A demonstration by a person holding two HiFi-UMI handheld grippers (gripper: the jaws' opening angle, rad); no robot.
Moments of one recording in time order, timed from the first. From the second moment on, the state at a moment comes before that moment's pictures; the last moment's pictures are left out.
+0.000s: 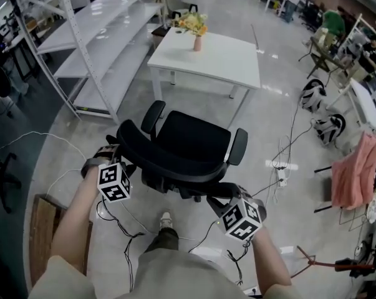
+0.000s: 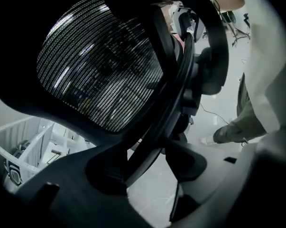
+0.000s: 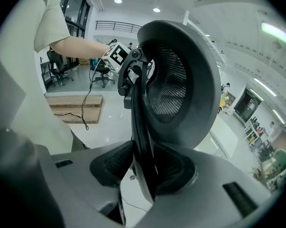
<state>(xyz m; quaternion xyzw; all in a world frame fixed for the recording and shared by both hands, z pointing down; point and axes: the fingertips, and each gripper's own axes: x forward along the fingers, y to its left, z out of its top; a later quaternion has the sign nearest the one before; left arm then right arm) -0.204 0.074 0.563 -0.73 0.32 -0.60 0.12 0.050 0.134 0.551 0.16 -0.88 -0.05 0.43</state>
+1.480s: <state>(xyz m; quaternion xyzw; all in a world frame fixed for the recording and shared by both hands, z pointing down) -0.209 -0.179 0.561 -0.77 0.35 -0.52 0.14 0.056 -0.147 0.563 0.27 -0.84 -0.02 0.48</state>
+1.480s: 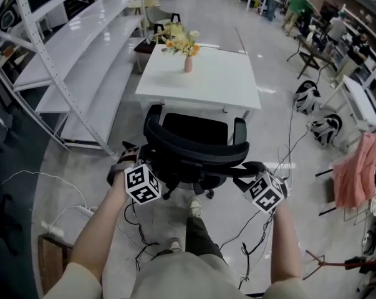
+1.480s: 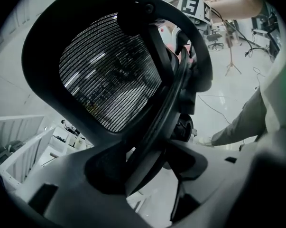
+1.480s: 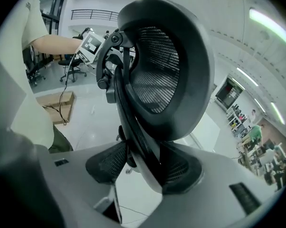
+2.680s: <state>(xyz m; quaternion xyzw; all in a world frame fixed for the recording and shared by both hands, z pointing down) -0.192 -0.444 0.556 -0.74 0.38 -0.55 0.13 0.074 -0.433 0.556 0.24 -0.85 -0.08 0.46</state>
